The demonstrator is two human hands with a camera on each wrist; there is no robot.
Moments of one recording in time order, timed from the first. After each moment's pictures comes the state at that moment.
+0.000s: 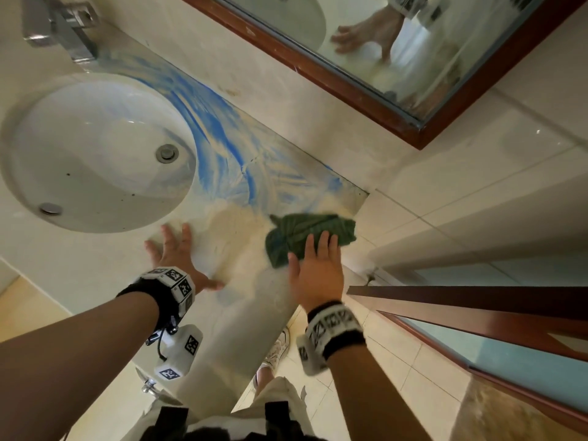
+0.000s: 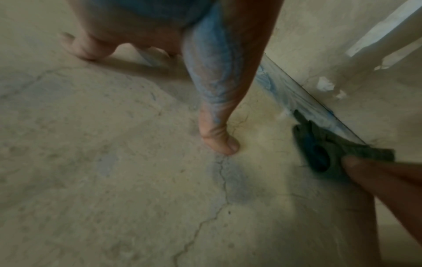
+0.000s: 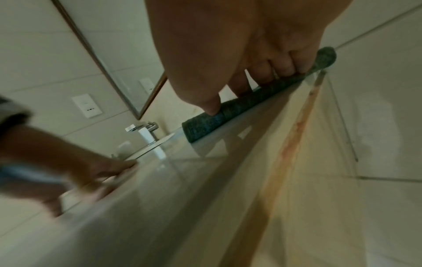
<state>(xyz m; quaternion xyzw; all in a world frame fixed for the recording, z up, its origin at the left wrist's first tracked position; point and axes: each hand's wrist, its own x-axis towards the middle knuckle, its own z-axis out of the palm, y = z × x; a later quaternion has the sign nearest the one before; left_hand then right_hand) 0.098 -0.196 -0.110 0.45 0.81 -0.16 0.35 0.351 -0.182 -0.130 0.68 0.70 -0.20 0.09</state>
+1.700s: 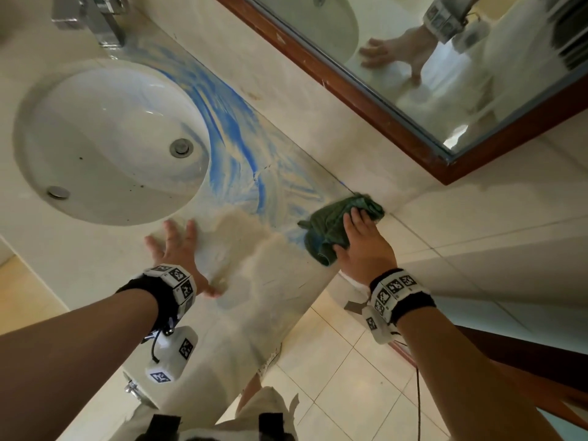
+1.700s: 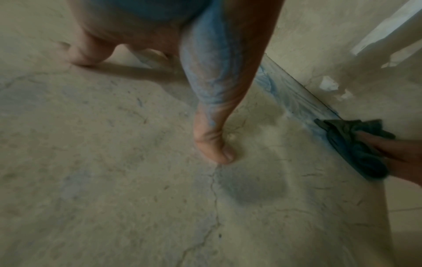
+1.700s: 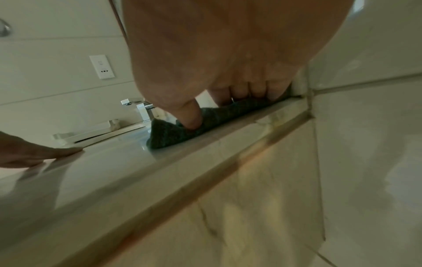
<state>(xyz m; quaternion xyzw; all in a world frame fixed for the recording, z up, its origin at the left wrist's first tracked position) 0.100 -0.182 -0.115 0.42 0.82 -0.16 0.35 0.435 -0.068 -0.137 0.54 0.81 -0.17 0.14</state>
